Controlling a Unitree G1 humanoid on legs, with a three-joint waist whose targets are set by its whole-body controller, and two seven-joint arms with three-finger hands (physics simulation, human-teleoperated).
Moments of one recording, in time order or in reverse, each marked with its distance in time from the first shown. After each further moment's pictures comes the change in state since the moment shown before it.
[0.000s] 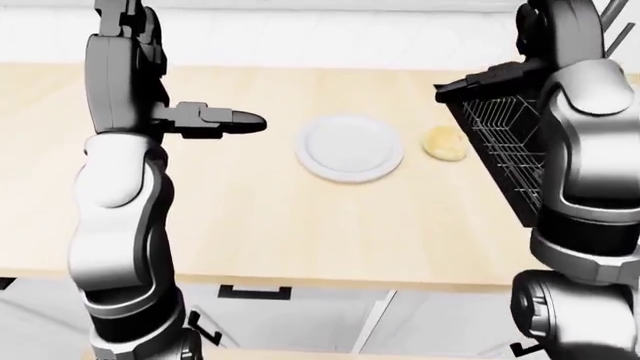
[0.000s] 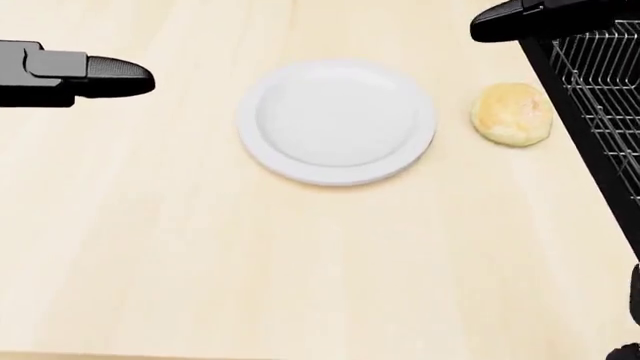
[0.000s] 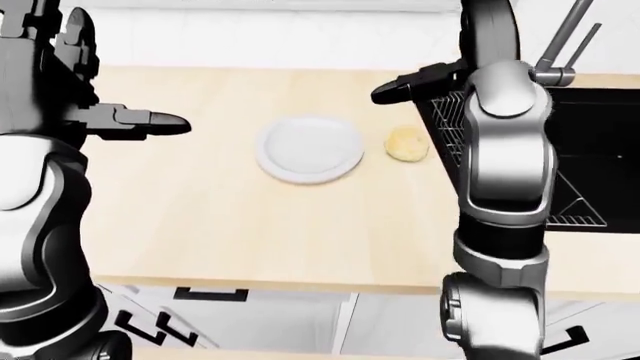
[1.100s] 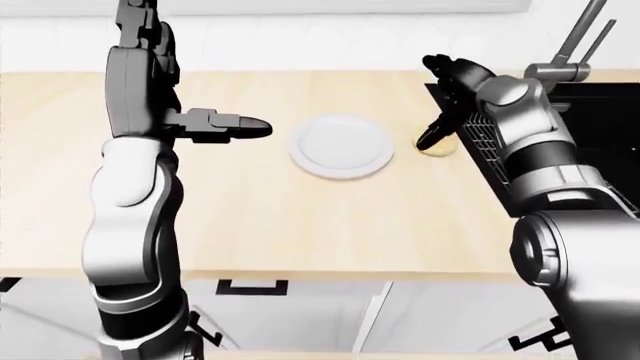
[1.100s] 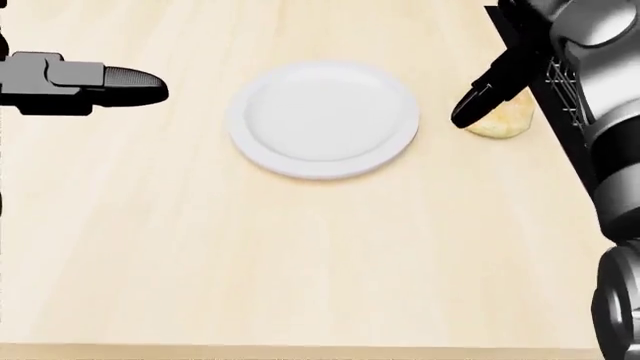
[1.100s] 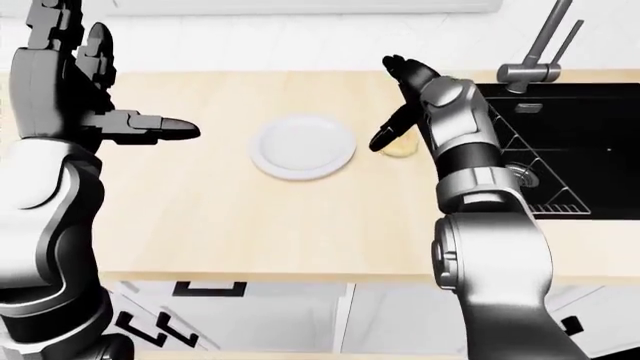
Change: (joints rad) left arm 0.015 -0.012 -0.016 0.045 -0.024 -0.025 0.012; right arm -0.372 0.002 0.090 1.245 -0.371 -0.680 0.334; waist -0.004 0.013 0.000
